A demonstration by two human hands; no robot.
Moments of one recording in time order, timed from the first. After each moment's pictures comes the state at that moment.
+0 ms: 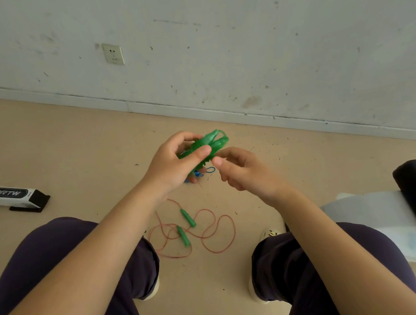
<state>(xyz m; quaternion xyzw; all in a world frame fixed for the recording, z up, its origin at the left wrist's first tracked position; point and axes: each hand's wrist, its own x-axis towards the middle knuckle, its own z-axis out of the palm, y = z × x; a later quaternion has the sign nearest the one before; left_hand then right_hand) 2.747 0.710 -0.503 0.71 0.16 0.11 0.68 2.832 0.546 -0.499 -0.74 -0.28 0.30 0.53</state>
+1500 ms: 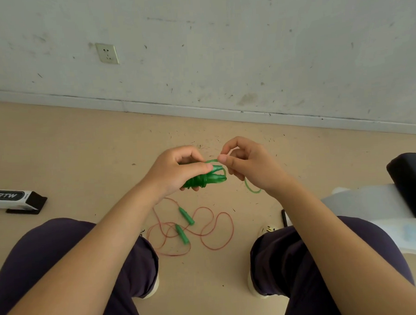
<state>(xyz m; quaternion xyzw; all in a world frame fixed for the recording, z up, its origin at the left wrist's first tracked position) 2.744 0.711 -0.504 0.79 0.13 0.00 0.60 2.848 0.533 -0.505 -0.78 -0.27 0.23 0.52</state>
